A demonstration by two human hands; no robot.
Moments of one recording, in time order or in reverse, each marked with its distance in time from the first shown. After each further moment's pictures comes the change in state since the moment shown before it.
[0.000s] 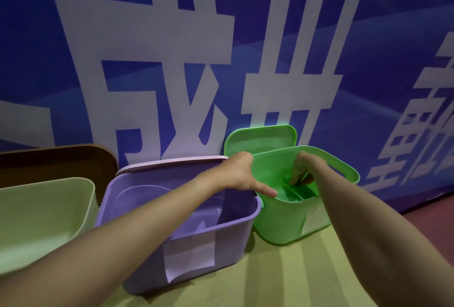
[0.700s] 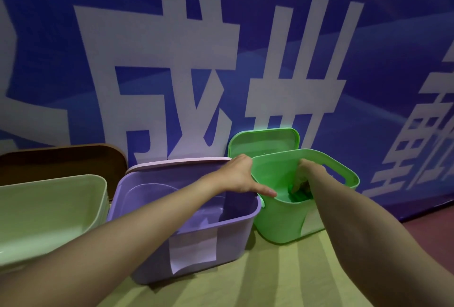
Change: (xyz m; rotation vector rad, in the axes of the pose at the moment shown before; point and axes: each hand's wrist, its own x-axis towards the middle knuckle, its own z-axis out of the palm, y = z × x) left_hand -0.006 0.000 0.003 0.023 0.043 -0.006; right_hand 0.004 0.014 0.017 -0.089 0.181 -0.091
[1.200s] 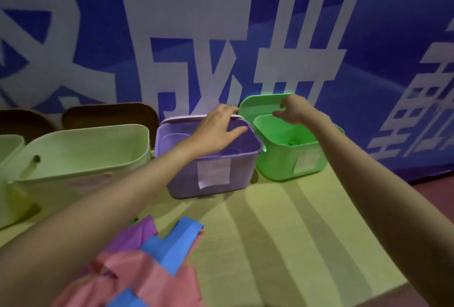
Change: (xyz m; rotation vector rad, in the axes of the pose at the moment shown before) left_hand -0.128 -0.010 -0.033 0.027 0.383 0.138; right_hand -0.172 -0.041 -0.034 -0.073 0.450 -0.474
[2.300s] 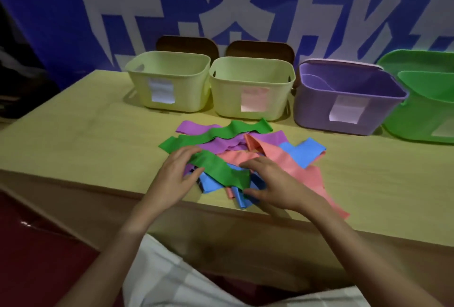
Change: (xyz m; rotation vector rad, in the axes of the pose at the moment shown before) left_hand -0.452 -0.088 -0.092 0.058 0.227 -0.467; right_hand -0.325 -0.243 0.149 0.424 -0.334 -0.924
